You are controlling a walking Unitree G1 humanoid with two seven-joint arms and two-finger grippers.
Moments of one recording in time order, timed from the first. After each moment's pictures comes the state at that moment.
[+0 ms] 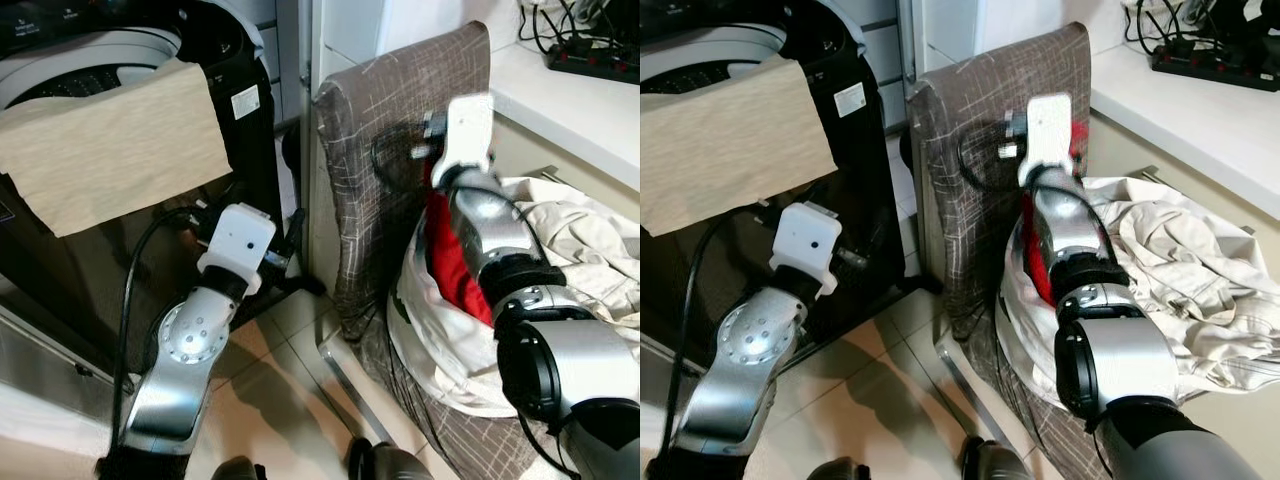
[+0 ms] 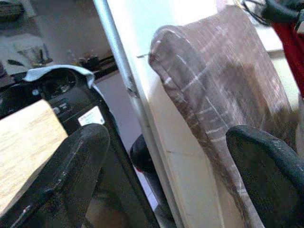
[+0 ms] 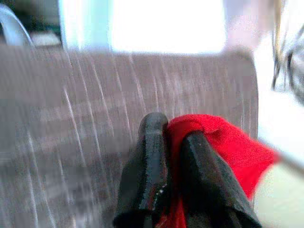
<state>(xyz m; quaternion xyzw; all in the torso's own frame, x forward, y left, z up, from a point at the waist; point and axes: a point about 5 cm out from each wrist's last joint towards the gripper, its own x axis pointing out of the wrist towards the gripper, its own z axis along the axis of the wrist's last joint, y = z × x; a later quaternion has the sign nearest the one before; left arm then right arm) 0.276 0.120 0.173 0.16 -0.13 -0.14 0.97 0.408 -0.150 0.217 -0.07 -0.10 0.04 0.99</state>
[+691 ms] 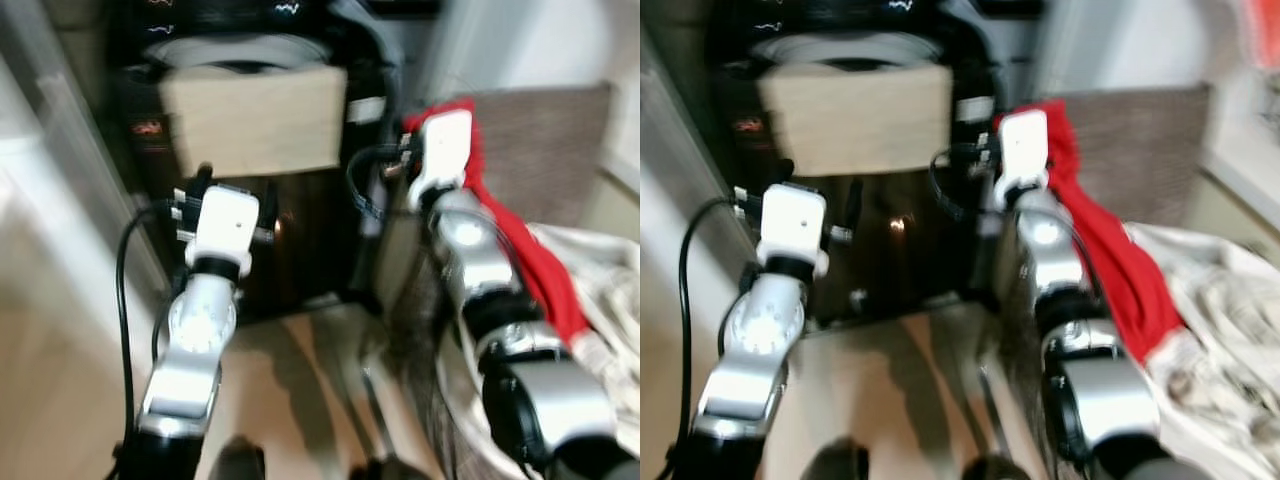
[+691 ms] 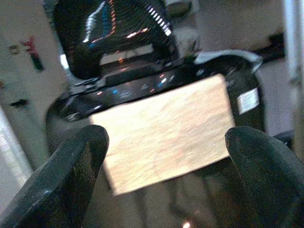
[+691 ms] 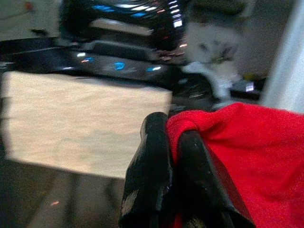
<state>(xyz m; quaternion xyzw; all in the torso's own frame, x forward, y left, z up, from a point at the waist) 0.286 0.131 0.174 0.17 -0.15 -0.01 0.97 0.385 -0.112 0.185 -0.04 -0.12 0.14 0.98</state>
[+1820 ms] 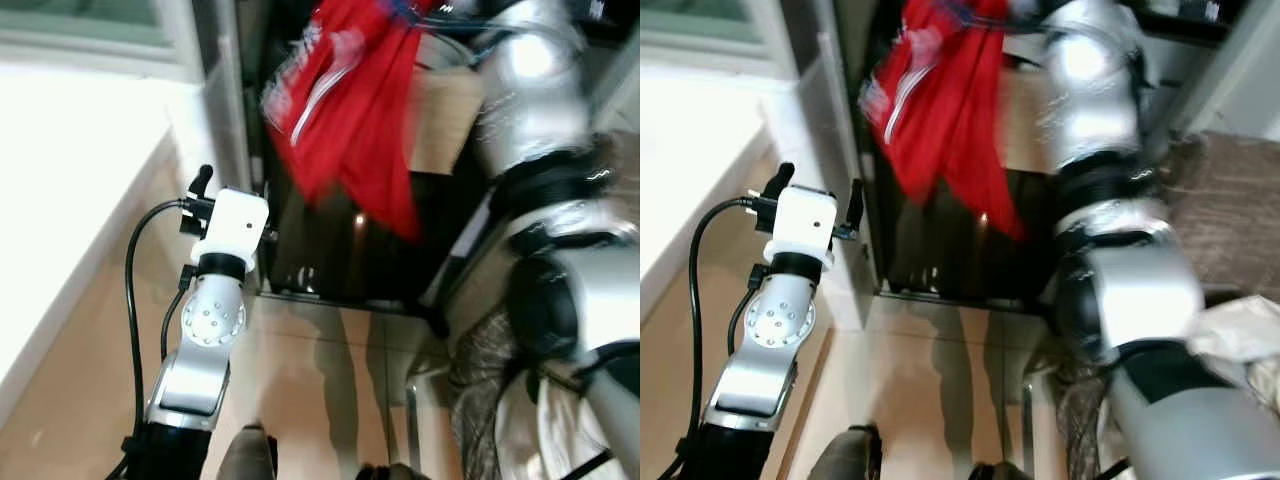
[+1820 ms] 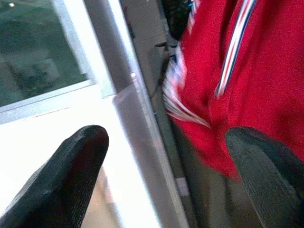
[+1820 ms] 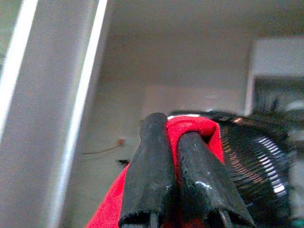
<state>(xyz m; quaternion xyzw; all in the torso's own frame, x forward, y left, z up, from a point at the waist) 0.291 0.129 0.171 0.19 -0.14 0.01 0.97 0.393 -0.132 0.386 -0.04 -0.38 0.11 0.92</state>
